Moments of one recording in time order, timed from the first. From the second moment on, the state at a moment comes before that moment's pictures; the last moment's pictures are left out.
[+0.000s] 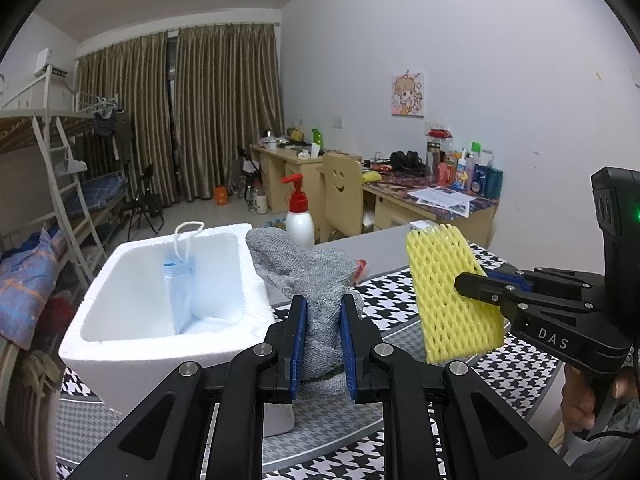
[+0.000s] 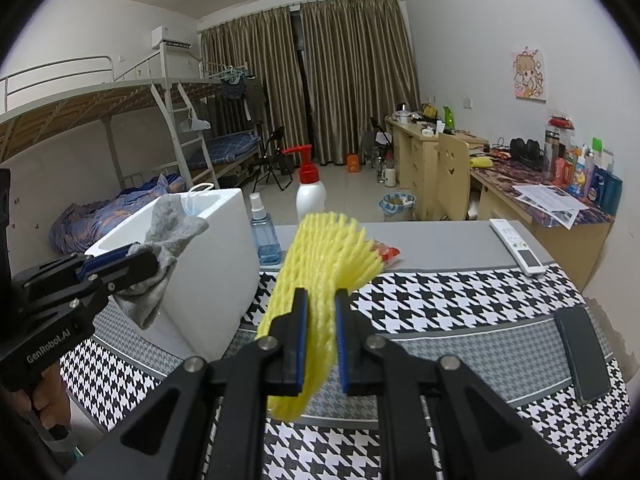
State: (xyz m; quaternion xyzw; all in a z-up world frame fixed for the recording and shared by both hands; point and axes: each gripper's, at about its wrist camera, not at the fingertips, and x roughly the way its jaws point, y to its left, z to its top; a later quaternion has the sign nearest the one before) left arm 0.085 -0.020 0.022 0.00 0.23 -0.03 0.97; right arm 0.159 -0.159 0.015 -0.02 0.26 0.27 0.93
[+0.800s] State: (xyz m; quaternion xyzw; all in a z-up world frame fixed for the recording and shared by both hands) left arm 0.092 0.005 0.038 0.00 0.21 0.01 0.98; right arm 0.169 -0.125 0.041 -0.02 0.24 0.31 0.92
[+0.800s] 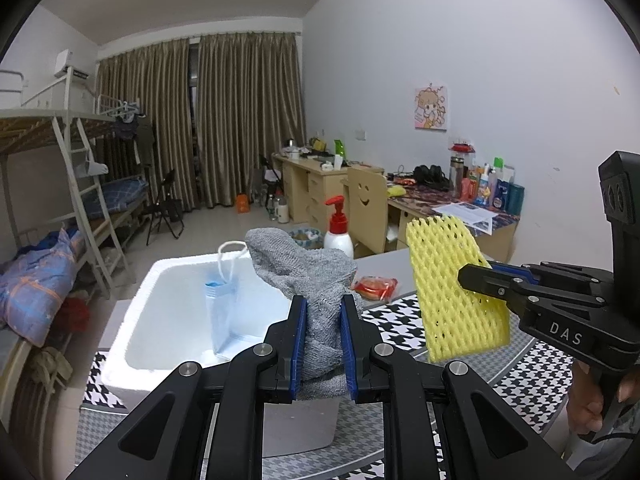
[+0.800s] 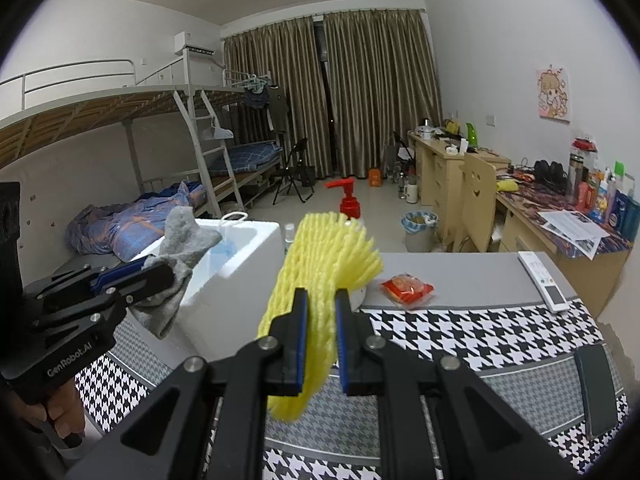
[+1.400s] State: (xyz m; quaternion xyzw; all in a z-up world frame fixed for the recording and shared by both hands) left arm 0.095 0.022 0.046 -0.01 0.20 0.05 0.98; right arm 0.168 -0.099 0.055 -0.03 0.22 0.34 0.91
